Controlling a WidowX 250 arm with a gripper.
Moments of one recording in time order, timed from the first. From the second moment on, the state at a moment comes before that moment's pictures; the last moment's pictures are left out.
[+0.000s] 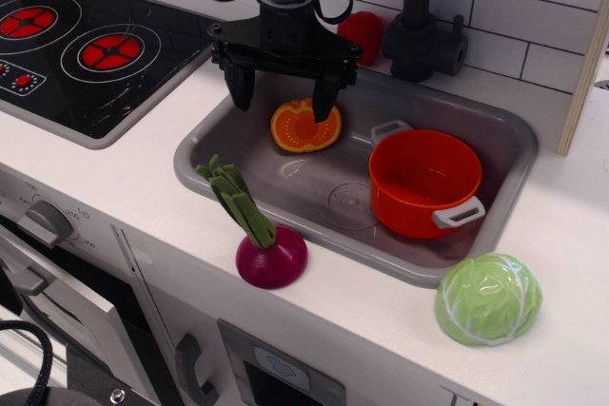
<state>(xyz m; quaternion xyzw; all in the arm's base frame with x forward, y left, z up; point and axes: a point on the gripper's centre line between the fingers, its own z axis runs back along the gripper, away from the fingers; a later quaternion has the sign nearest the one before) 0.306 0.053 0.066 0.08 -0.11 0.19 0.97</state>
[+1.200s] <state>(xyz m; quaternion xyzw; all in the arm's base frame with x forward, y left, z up) 0.216 0.003 0.109 -0.06 0.00 0.07 1.00</state>
